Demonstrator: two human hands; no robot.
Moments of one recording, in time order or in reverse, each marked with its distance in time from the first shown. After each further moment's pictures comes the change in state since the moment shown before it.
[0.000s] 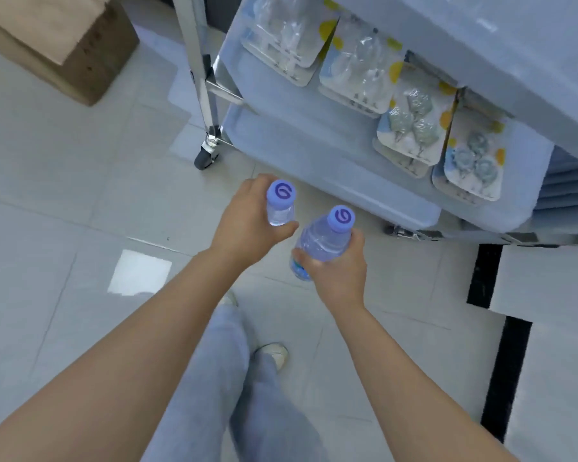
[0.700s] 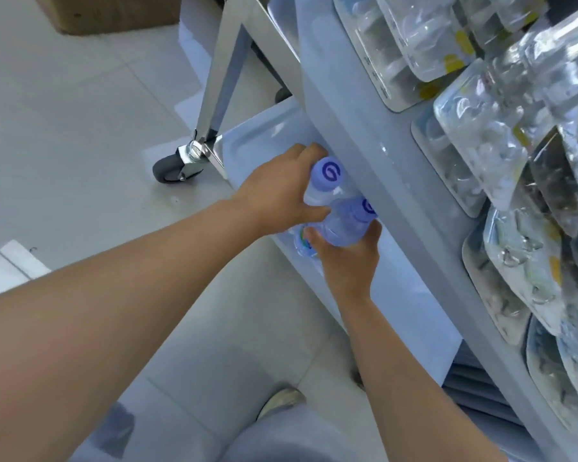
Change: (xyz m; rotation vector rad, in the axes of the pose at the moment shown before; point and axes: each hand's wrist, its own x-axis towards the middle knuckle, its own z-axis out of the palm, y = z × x) left_hand 0.202 -0.110 0.090 0.017 0.311 0.236; right_hand 0.279 0.044 0.087 -0.124 -0.034 -0.553
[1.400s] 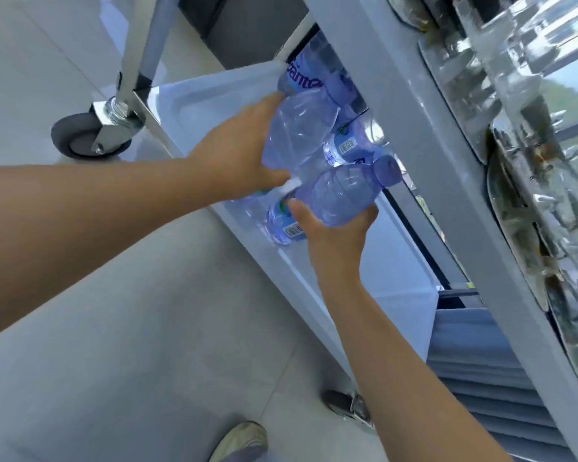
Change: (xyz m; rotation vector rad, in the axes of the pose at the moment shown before) left_hand 0.027 -0.062 0.053 -0.036 0.173 0.124; right_hand 0.030 0.051 0.015 0.221 0.183 -0.178
